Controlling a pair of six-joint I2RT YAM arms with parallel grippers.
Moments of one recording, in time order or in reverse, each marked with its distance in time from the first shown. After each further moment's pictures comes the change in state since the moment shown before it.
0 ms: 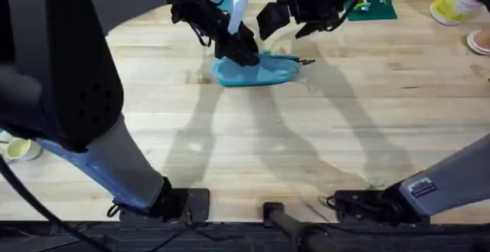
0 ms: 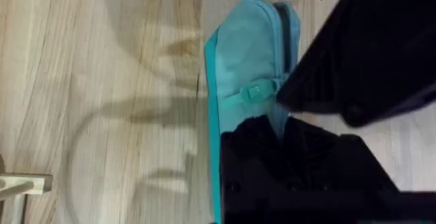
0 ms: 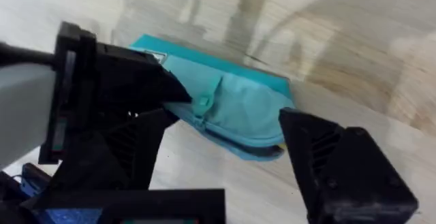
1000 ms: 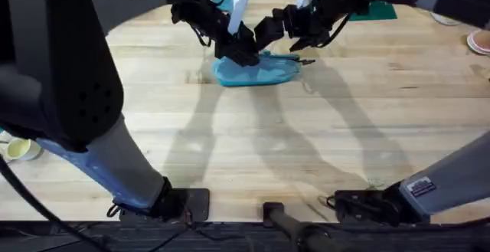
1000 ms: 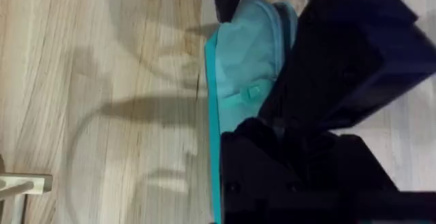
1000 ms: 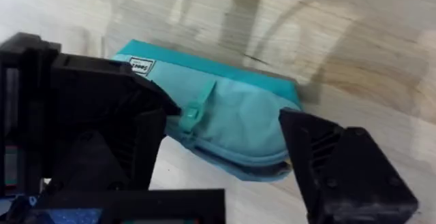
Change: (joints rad) left arm 0.000 0.000 0.000 0.000 0.000 0.000; right arm 0.002 0.009 -0.159 0.176 -0.035 0.086
